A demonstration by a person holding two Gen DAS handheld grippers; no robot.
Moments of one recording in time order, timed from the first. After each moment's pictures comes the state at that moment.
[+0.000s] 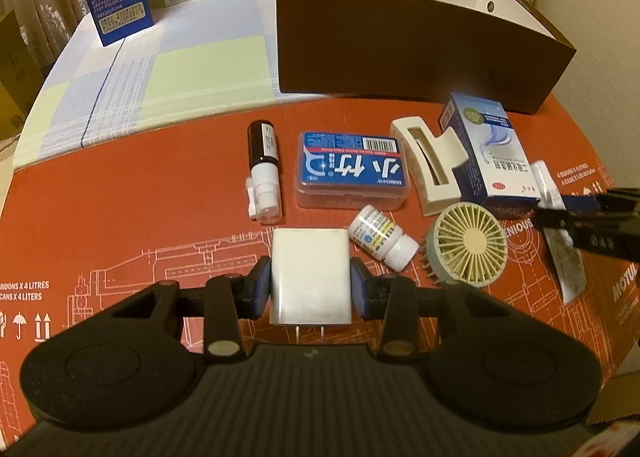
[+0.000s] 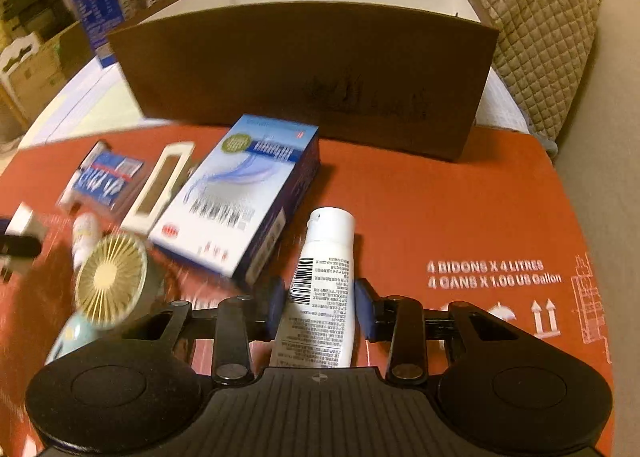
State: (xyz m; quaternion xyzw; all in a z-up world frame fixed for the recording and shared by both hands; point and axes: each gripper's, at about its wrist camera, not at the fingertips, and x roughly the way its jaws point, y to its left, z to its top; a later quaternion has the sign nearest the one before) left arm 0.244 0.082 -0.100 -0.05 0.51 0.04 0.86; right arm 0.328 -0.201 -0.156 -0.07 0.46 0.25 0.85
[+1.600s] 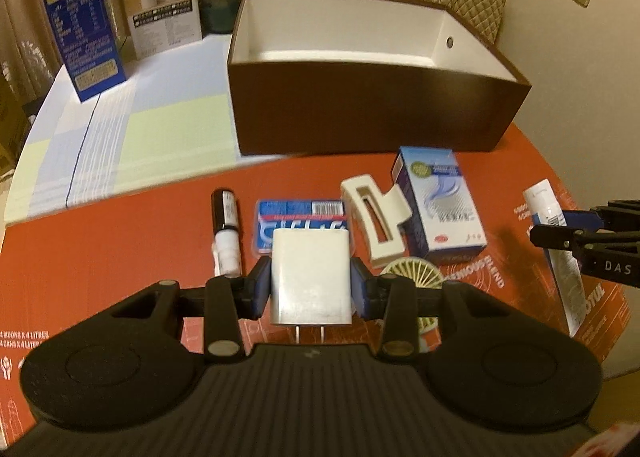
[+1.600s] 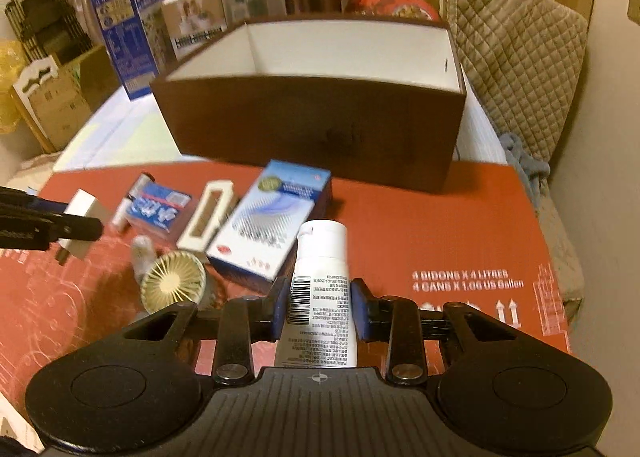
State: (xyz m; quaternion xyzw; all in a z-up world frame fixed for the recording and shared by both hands) left arm 0.263 0.060 -0.055 -0.04 0.47 0.00 0.88; right arm 0.304 -0.208 -0.091 -0.04 0.42 0.26 0.87
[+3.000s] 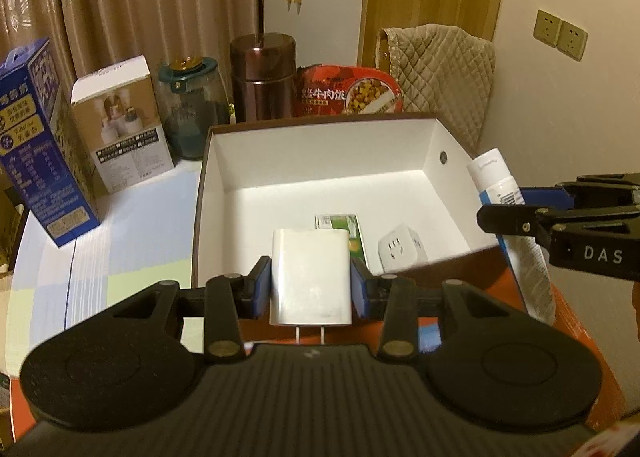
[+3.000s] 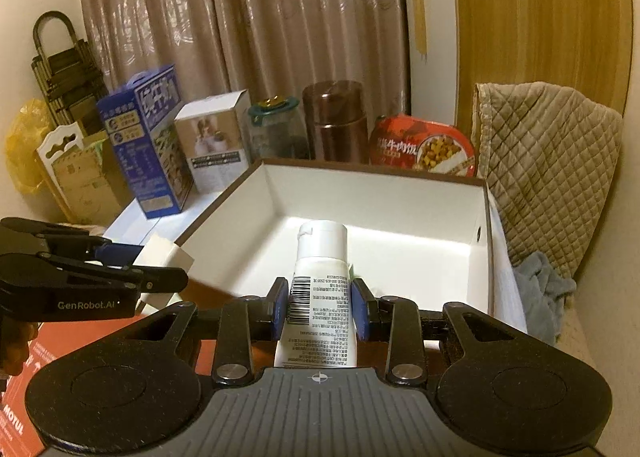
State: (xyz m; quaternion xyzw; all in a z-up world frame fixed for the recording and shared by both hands) left arm 0.395 0.046 0.011 -0.01 0.39 -0.01 0.92; right arm 0.426 -0.171 -0.001 -0.01 0.32 0.30 0.90
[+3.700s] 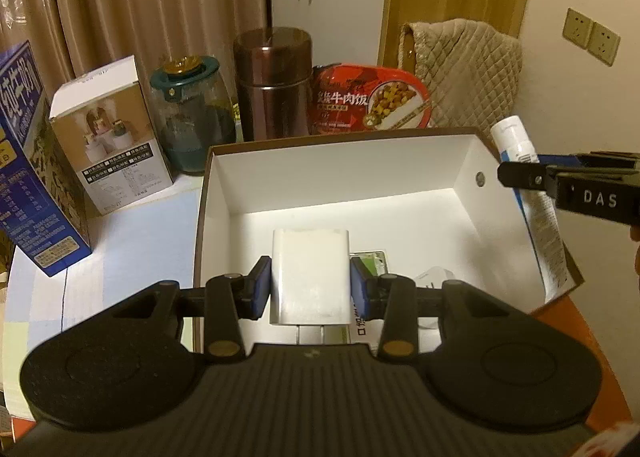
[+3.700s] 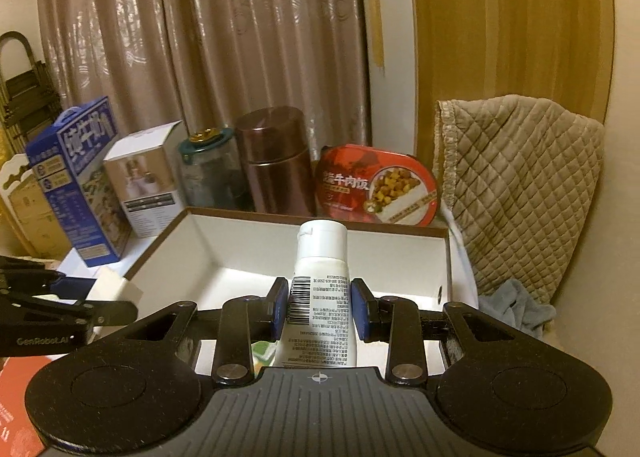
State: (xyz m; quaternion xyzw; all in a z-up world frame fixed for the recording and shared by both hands) left arm 0.476 0.063 -0.003 0.00 0.41 0.00 0.91; right arm 0.525 -0.173 -0.008 0.00 0.31 0.25 0.92
